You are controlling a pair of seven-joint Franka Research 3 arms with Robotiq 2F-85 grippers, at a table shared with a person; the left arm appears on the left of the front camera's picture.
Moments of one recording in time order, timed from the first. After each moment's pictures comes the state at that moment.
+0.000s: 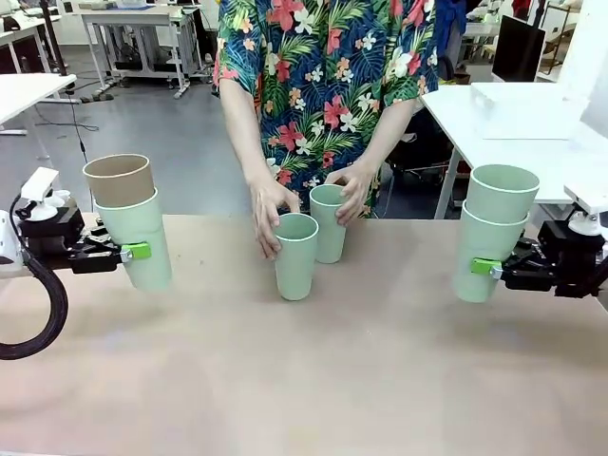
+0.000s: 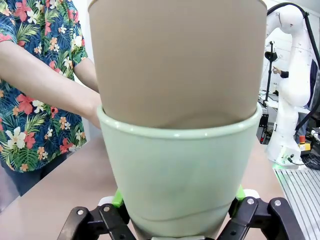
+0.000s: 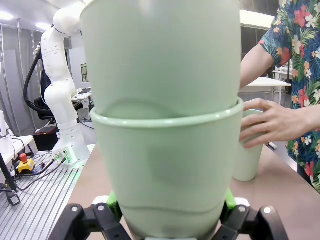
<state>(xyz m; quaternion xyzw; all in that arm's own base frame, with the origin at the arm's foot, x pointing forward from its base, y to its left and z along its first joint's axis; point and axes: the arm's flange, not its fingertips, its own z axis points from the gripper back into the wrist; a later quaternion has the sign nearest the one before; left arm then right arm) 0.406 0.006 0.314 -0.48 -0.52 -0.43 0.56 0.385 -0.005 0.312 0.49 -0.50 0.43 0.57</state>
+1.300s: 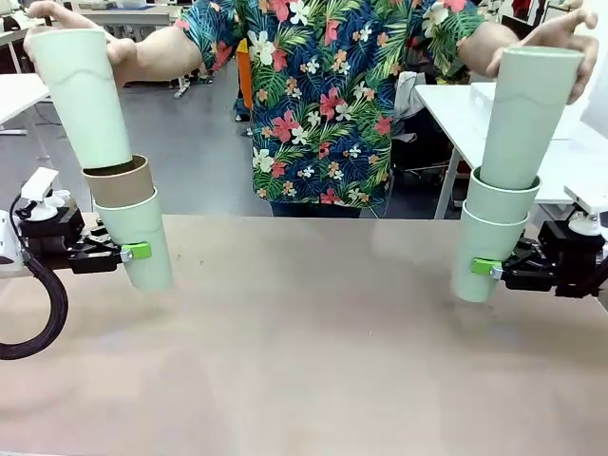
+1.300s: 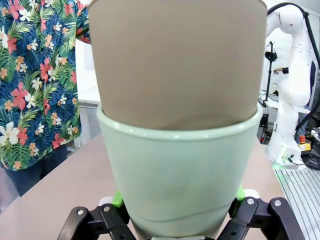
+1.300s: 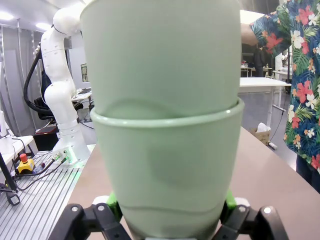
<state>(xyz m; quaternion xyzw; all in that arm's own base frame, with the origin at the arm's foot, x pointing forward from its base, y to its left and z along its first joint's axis) 0.406 0.006 0.314 -0.48 -0.52 -0.43 0.56 0.385 -0.005 0.312 0.49 -0.50 0.43 0.57</state>
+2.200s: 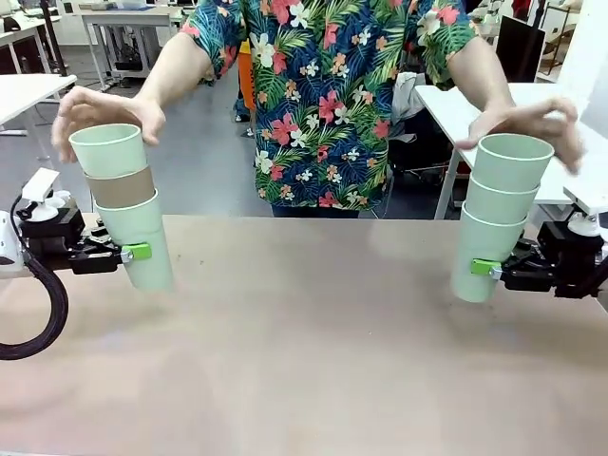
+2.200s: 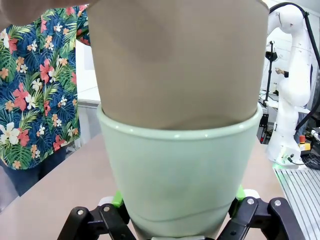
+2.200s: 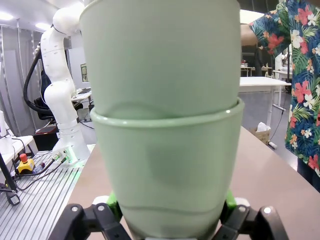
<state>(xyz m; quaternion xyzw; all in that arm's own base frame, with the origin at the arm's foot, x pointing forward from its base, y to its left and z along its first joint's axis) 0.406 0.006 0.314 -0.48 -0.52 -0.43 0.56 0.385 -0.005 0.311 0.49 -0.50 0.43 0.57</state>
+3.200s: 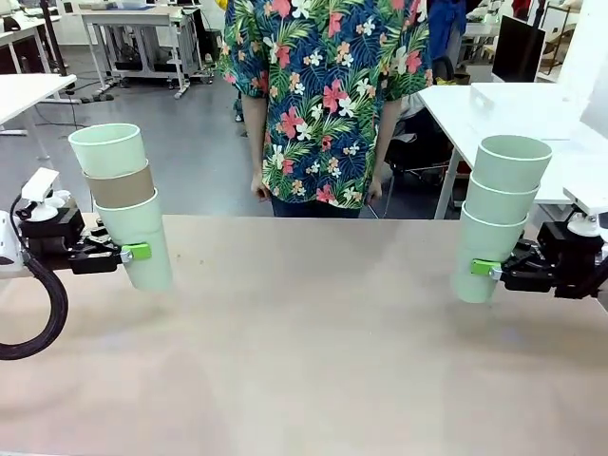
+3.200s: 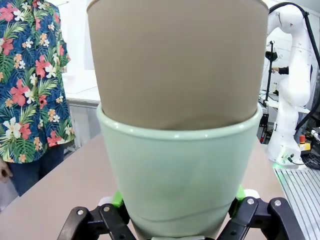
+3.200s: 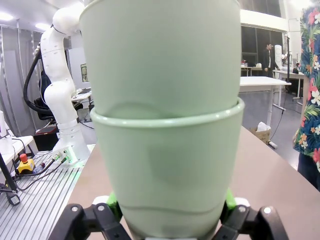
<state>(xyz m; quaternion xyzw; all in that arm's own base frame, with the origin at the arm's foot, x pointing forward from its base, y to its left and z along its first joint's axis) 0.406 0.006 0.314 -0.47 -0.52 -0.43 0.56 0.385 -0.005 0.310 0.49 -0.50 0.43 0.57</state>
